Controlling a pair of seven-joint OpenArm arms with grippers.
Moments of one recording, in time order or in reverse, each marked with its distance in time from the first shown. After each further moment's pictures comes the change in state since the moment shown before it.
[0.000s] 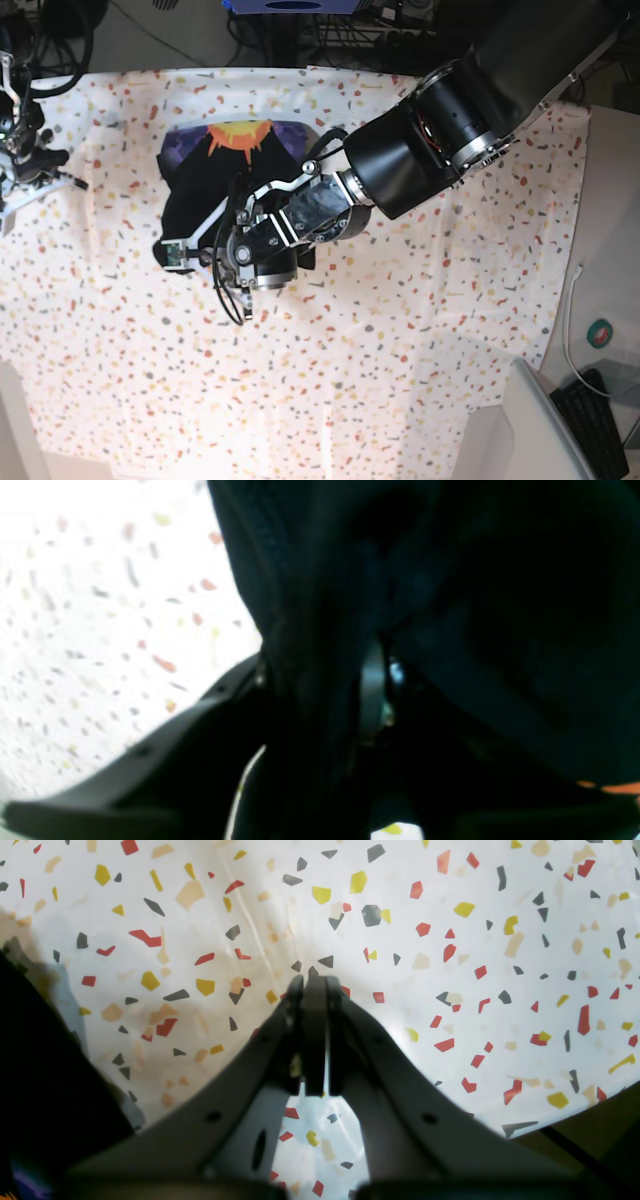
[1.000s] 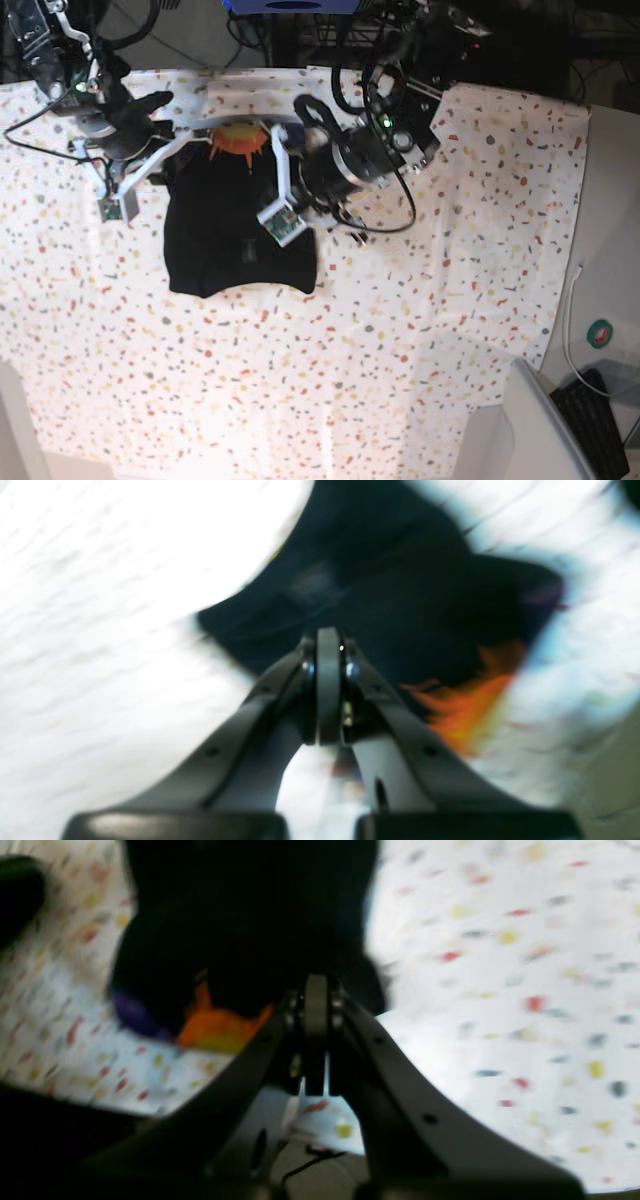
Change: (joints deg) left arm 41.6 -7.1 -38.9 43.9 0.7 -1.6 -8.2; right arm -3.1 -0.7 -24.7 17.3 -0.1 -0.2 -0.2
